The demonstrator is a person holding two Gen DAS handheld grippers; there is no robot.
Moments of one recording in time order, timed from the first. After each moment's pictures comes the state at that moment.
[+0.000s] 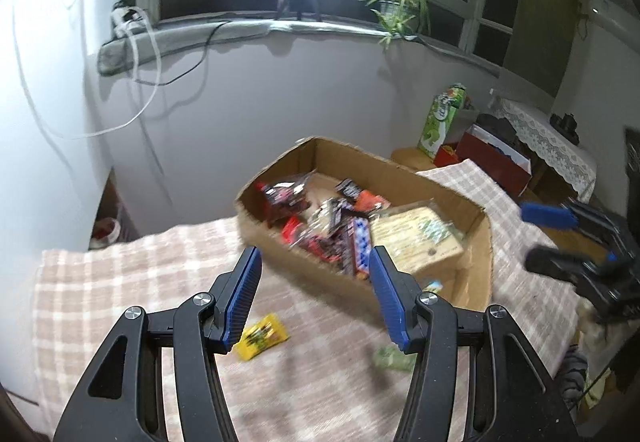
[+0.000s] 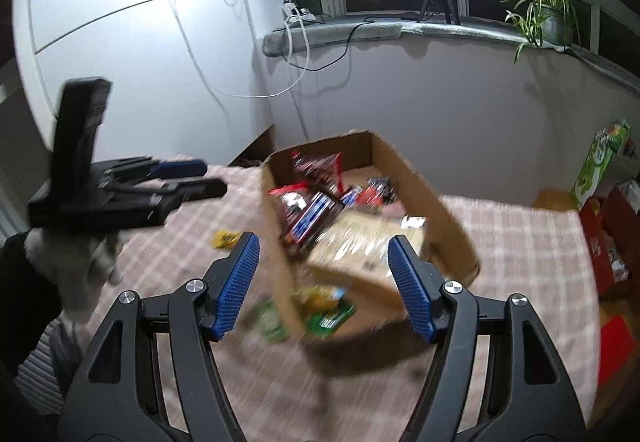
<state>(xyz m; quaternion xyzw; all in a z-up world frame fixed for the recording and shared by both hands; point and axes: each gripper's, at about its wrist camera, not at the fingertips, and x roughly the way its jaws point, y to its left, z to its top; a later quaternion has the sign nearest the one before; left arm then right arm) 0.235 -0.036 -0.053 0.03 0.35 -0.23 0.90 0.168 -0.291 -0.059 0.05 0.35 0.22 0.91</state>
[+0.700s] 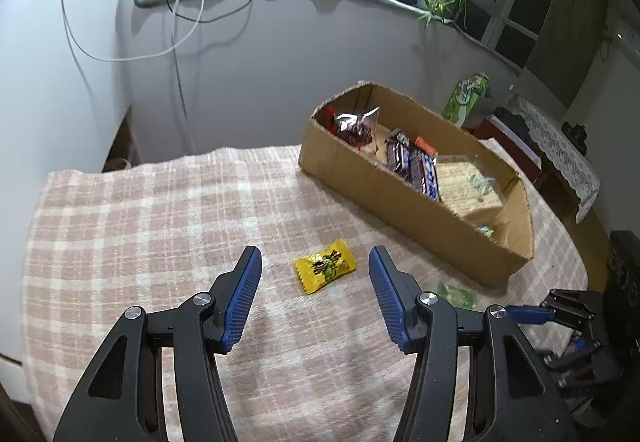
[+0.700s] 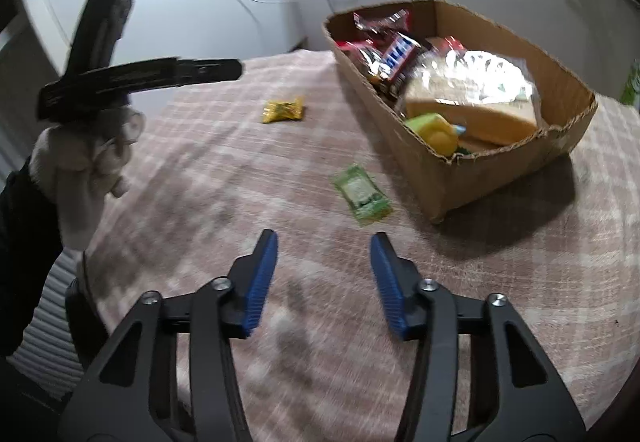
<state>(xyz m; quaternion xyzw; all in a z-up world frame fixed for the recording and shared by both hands) 0.237 0.026 -0.101 -0.01 0.41 -0.22 0.88 0.129 -0.223 -0.153 0.07 0.47 0.25 0.84</state>
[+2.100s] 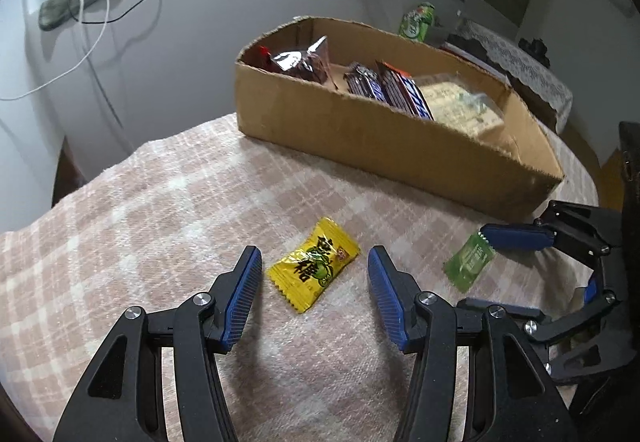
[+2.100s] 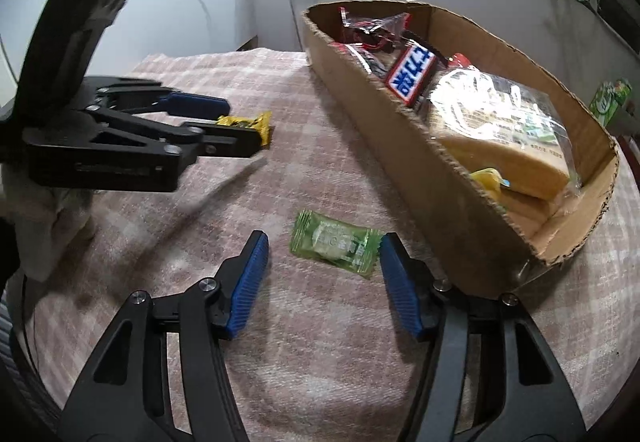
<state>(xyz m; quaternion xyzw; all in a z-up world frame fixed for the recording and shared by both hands) 0.264 -0.007 -0.146 0.10 0.43 -0.33 0.84 0.169 -0.155 -0.171 -0.01 0.46 0.15 0.87</state>
